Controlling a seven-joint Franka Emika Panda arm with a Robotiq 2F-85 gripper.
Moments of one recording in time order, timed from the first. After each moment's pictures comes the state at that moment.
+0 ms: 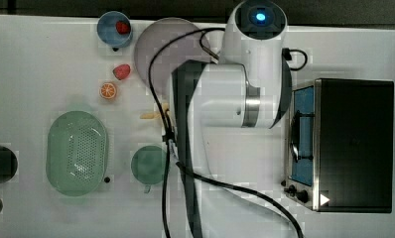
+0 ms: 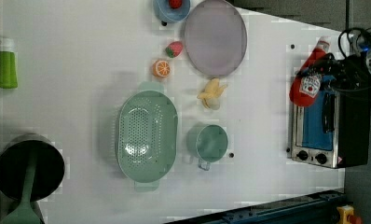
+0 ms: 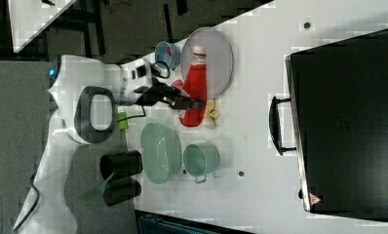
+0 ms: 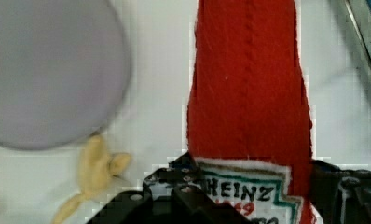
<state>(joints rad) -0.43 0.33 0.37 -1.76 -0.15 0.32 -0.23</state>
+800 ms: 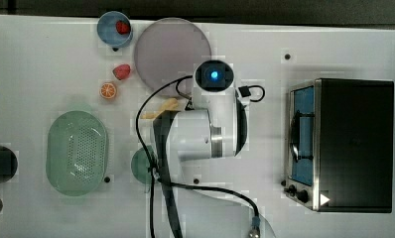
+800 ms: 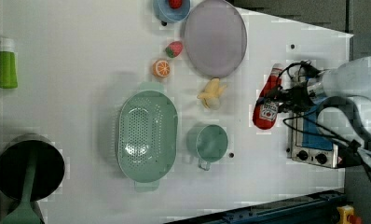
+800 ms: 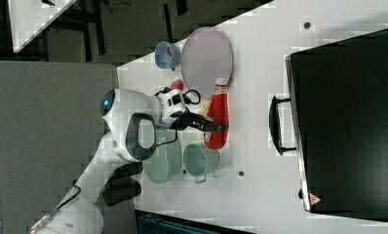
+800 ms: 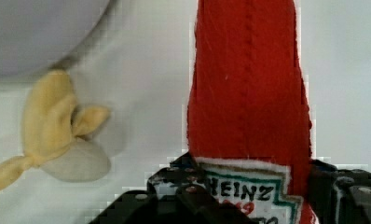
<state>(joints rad) -0.38 0.34 0.36 -2.11 -0.20 0.63 -0.25</state>
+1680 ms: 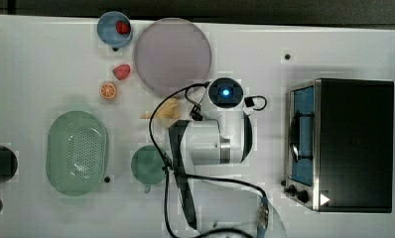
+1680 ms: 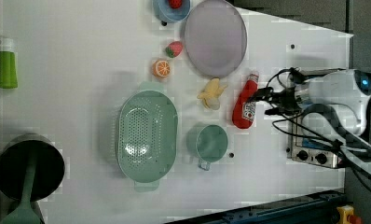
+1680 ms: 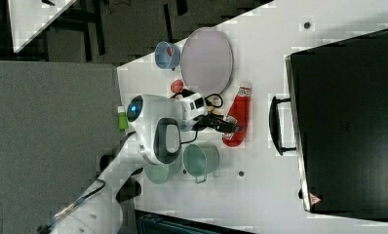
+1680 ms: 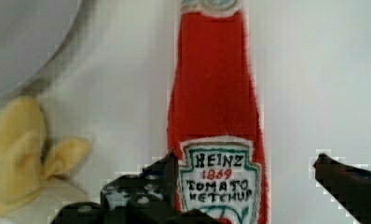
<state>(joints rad) -0.38 0.40 0.30 -2.17 -0.20 0.81 -0.26</state>
